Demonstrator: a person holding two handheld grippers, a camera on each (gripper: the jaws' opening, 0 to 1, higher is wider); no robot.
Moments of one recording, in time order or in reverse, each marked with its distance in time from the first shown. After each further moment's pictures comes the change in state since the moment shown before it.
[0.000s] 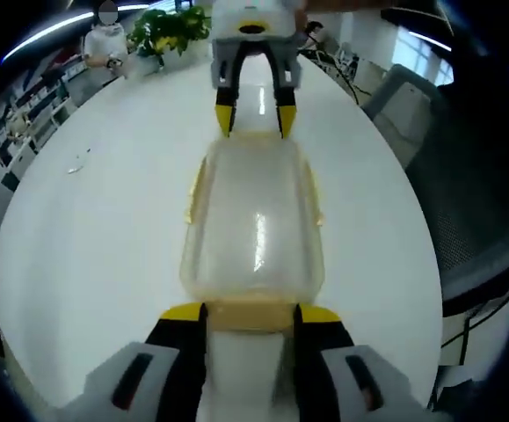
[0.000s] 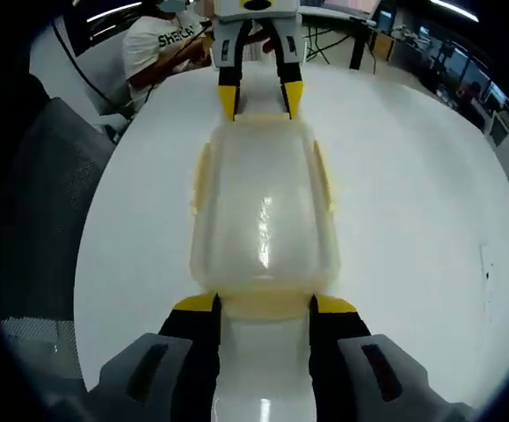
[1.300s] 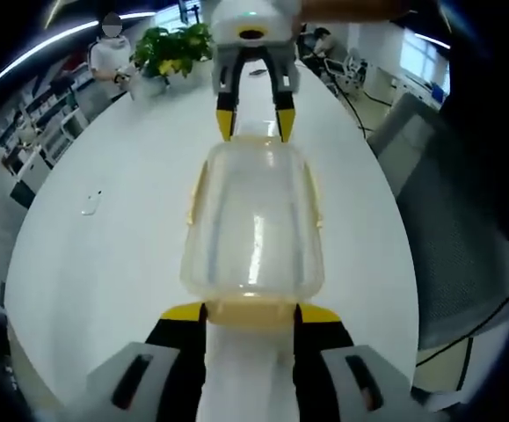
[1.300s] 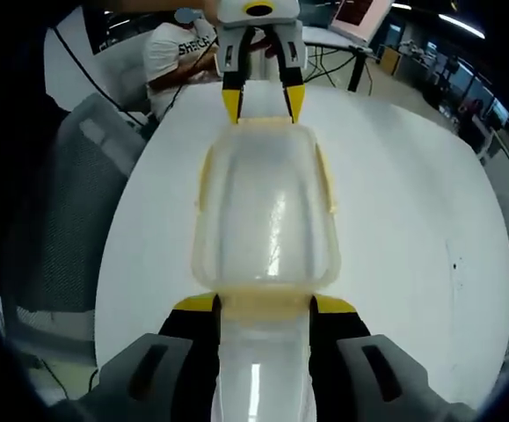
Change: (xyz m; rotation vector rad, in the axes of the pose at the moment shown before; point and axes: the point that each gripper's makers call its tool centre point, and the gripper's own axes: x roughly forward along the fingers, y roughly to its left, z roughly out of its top) left arm -0.018 -0.005 0.083 -0.005 -0.041 0.053; right arm -0.076 0.002 -0.030 -0.064 -0.012 -0.014
